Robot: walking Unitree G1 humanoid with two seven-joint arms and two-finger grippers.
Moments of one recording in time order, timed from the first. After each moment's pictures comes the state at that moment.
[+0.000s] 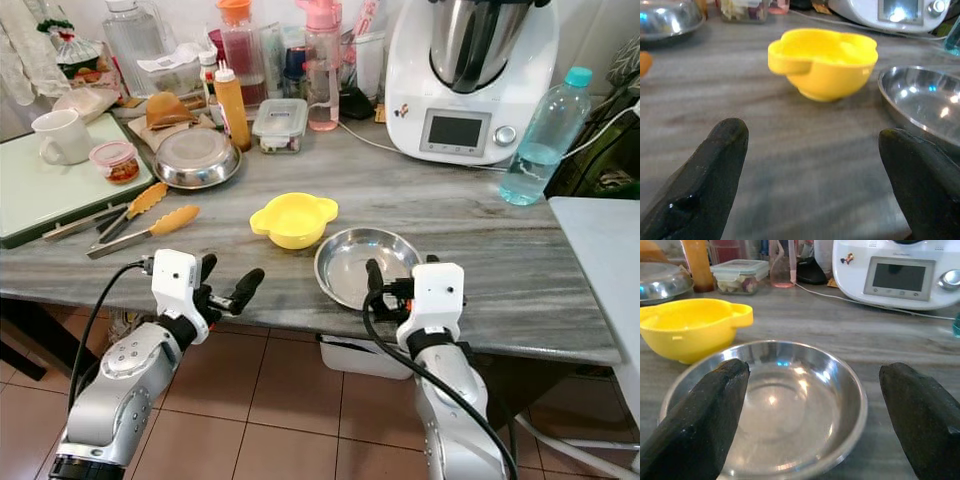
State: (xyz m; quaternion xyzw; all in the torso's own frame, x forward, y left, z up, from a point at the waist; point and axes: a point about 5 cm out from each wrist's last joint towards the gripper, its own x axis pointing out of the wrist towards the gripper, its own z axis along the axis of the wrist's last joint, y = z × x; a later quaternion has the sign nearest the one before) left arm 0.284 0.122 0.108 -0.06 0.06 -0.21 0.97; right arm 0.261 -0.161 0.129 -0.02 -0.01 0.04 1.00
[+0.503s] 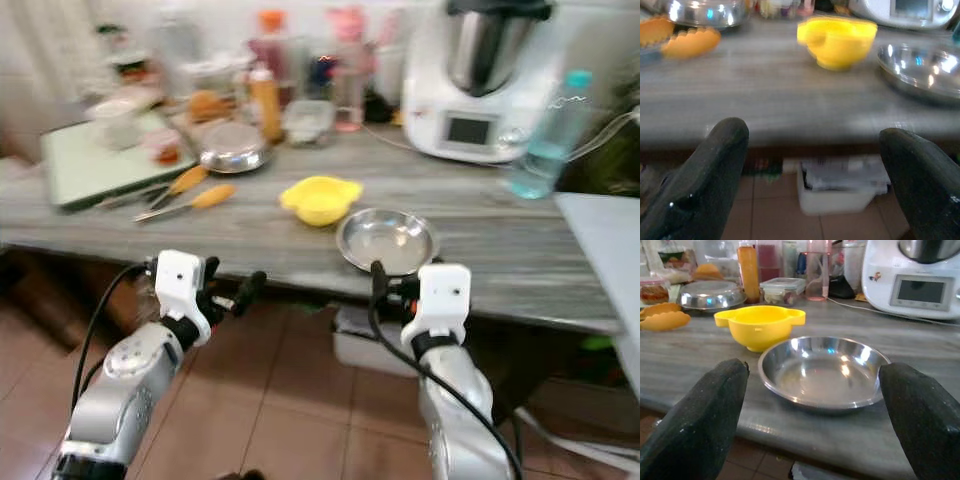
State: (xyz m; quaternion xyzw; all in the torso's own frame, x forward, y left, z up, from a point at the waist) left arm 0.283 0.122 0.100 -0.06 0.08 -0.20 0.97; right arm 0.262 -0.162 0.133 -0.01 -0.01 0.03 1.00
